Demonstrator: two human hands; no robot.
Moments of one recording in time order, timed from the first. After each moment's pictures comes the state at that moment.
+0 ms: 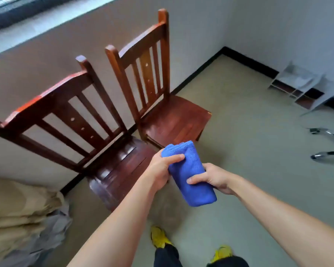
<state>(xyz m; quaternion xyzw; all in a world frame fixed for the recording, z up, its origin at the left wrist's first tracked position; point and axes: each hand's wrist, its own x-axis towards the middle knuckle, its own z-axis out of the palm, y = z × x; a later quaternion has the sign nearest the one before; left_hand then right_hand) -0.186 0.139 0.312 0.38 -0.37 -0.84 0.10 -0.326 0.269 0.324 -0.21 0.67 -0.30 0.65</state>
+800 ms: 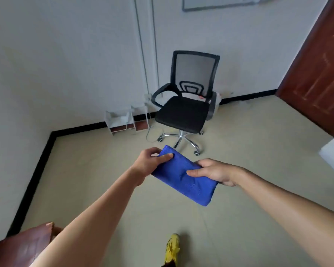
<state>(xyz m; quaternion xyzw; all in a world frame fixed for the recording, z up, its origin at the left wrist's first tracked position) -0.702 0.575 0.469 0.05 -0.77 -0.61 -0.20 -0.680 0.808 0.464 0.00 0.75 -0.55 0.37</state>
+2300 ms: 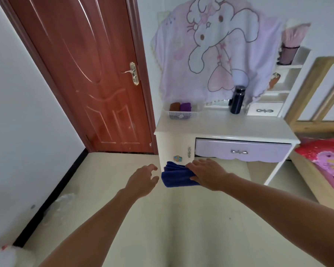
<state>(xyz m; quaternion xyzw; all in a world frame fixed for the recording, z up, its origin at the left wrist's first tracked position) -1.123 1.637 0.468 -0.60 -0.76 -0.14 -0.20 -0.896 1.739 0.459 0.32 0.95 0.02 0.02</state>
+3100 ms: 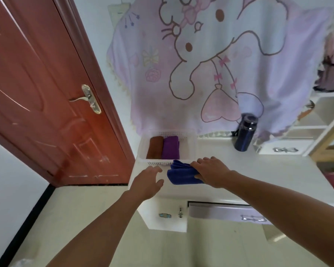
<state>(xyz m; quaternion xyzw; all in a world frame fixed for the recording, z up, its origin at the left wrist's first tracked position) -1.158 2.135 0.456 -0.66 -0.72 -0.08 -0.20 -0.927 2.227 0.448 0.37 0.93 0.01 0.06</state>
